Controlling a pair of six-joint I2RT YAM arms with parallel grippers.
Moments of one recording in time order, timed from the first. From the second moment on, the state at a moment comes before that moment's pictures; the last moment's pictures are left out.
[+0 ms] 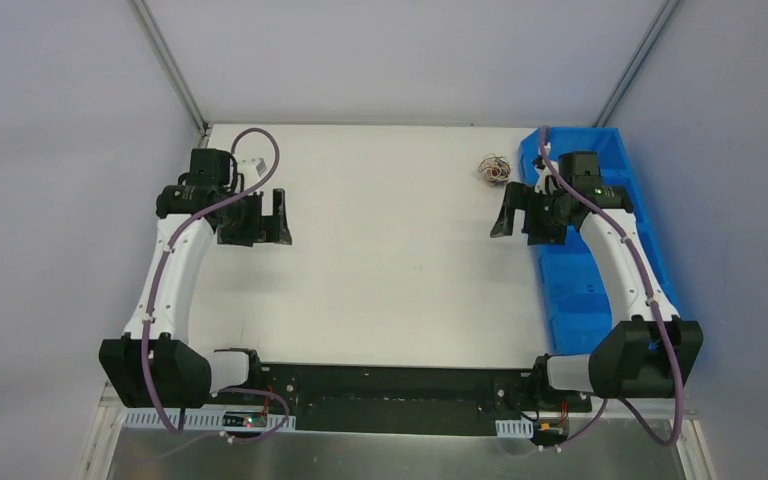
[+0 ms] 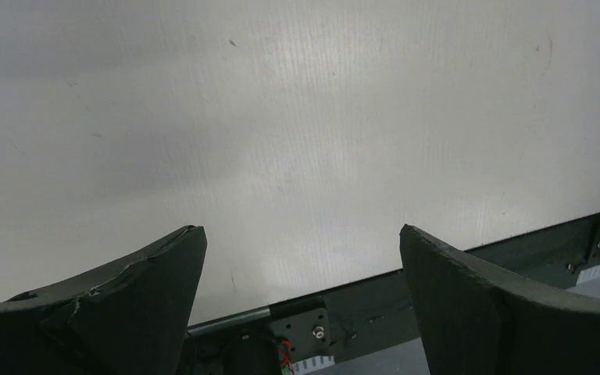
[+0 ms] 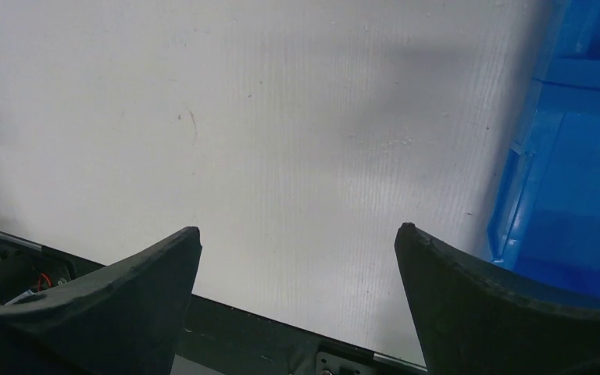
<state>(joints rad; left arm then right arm) 0.01 1.25 1.25 -1.09 0.30 -0.01 0.04 1.32 1.22 -0.97 -0.33 0.14</state>
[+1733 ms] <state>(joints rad) 0.01 1.37 1.27 -0.71 0.68 -0.13 0.34 1.93 1.77 -0.94 -0.53 0.06</state>
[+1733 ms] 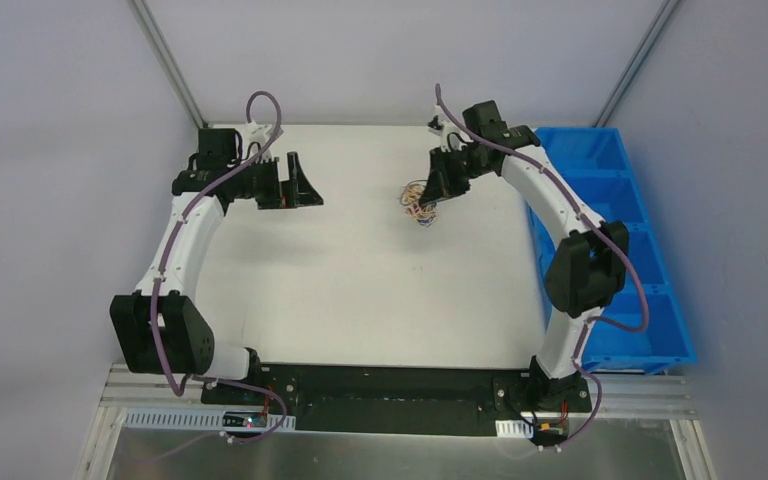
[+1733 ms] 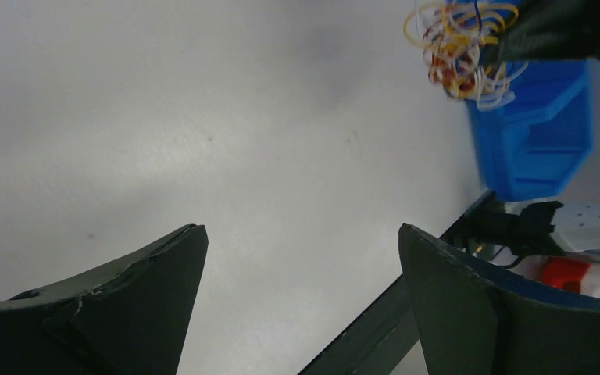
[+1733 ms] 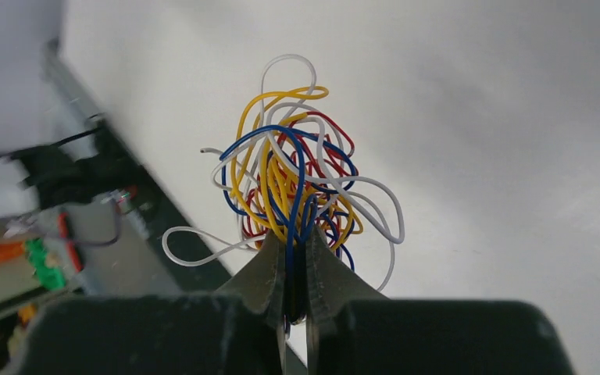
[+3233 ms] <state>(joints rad) 0.22 1.17 0.91 -0.26 1.02 -0.53 0.44 1.74 1.60 -0.92 -0.90 0.19</state>
